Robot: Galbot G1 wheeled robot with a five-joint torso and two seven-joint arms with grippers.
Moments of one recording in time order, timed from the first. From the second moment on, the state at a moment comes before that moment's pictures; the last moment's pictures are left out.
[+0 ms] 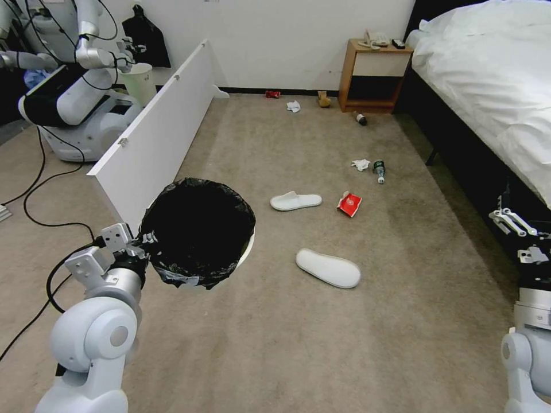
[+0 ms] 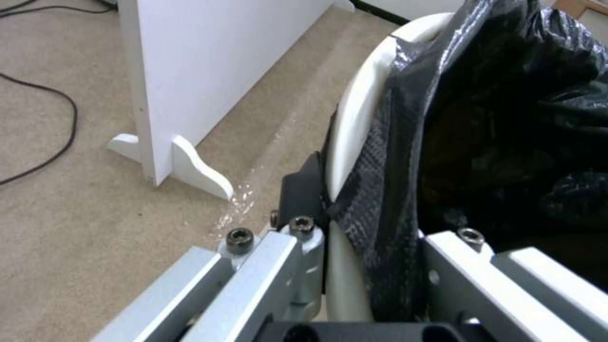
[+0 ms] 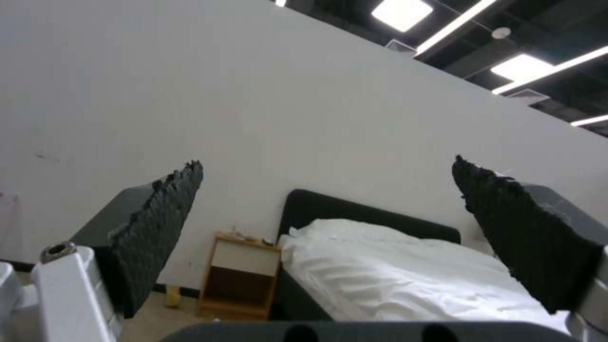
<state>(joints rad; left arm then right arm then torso) 1.25 -1.36 -0.66 -2.30 -0.69 0.70 -0.49 -1.36 1.37 1.02 2.10 0.13 0.32 -0.02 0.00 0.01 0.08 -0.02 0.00</state>
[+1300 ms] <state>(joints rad) 1.26 -1.37 -0.66 -2.31 -0.67 0.69 -0.48 -1.36 1.37 1.02 2.11 0.14 0.32 -0.02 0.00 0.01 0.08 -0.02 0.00</state>
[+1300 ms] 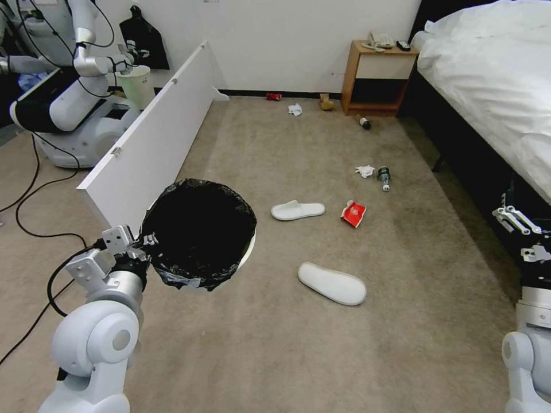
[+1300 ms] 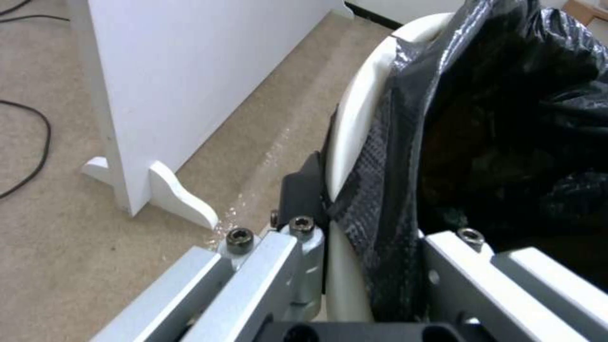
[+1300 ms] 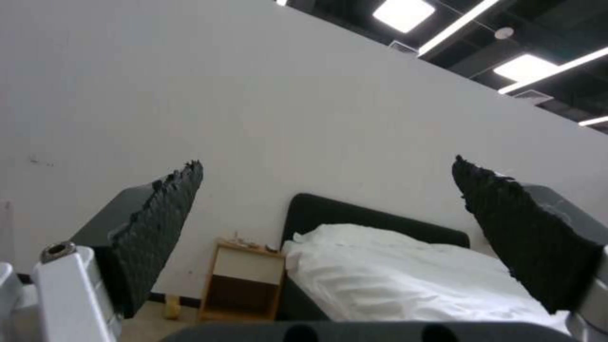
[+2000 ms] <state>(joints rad) 1.26 -1.37 -0.66 -2.31 -0.67 0.69 -0.48 -1.36 1.37 1.02 2.11 0.14 0.33 -0.02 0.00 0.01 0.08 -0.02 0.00</state>
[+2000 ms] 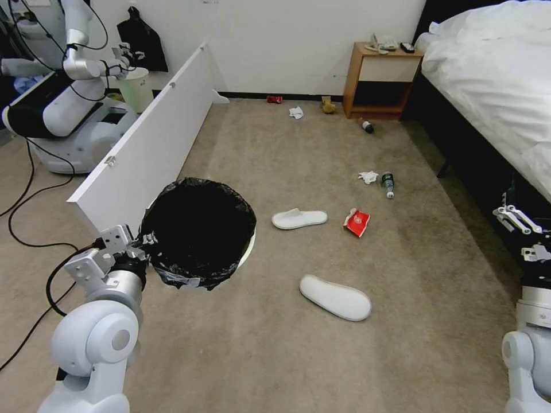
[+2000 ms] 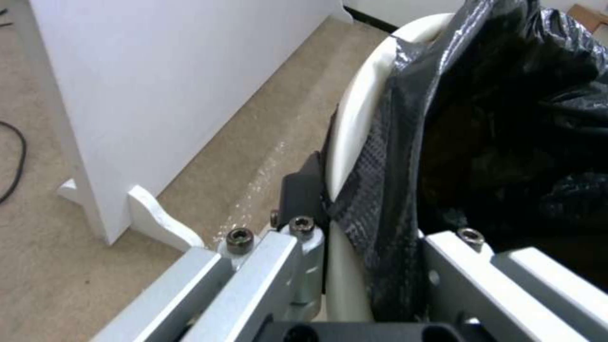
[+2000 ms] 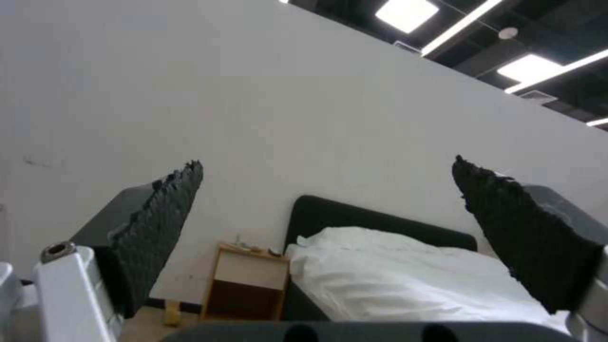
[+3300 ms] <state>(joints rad) 1.24 -1.38 -0.65 -2.29 -0.67 0.69 -0.48 -1.35 1.36 1.02 2.08 0.15 0.35 -0.03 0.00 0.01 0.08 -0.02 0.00</state>
